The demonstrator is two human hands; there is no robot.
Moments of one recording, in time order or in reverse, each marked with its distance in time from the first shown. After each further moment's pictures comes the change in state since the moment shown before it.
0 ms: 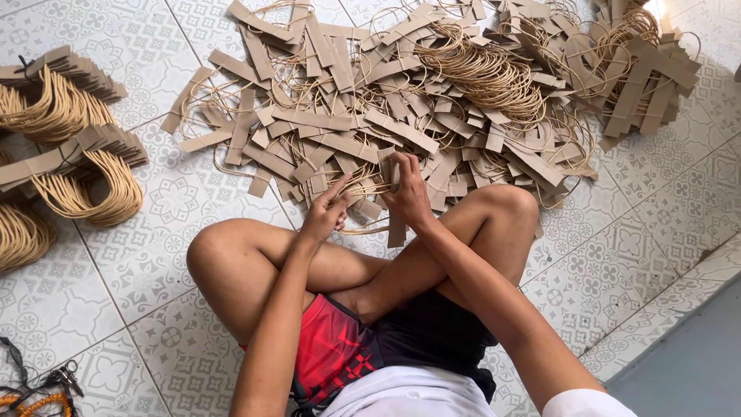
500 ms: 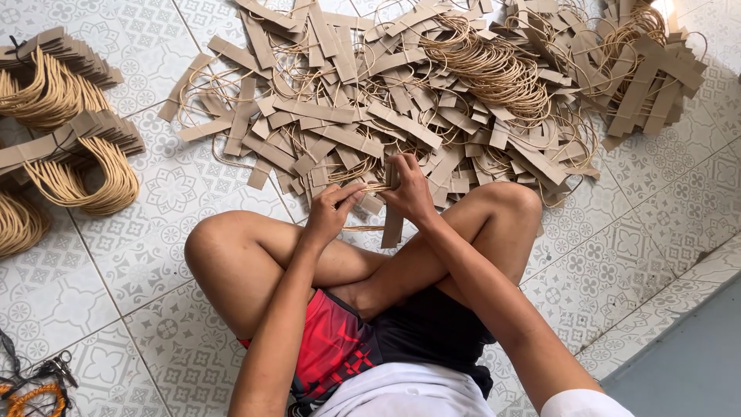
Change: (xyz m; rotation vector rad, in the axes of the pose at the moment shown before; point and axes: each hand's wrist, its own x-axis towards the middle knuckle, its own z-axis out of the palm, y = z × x) left_hand 0.000 -0.006 0.007 0.636 0.157 0.440; right_hand -0.004 0.005 0.001 -0.031 -0.081 -0.006
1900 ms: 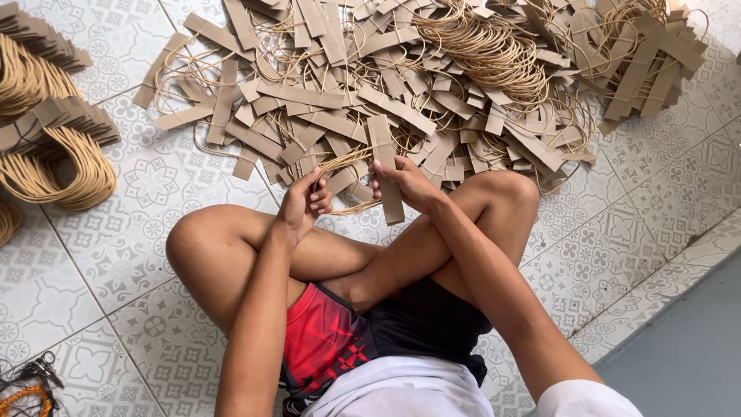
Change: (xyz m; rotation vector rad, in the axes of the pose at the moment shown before) left_hand 0.009 -0.024 -0.021 -1.223 -0.150 -0.702; right_hand 0.009 -0.025 -0.029 1.165 -0.390 0.607
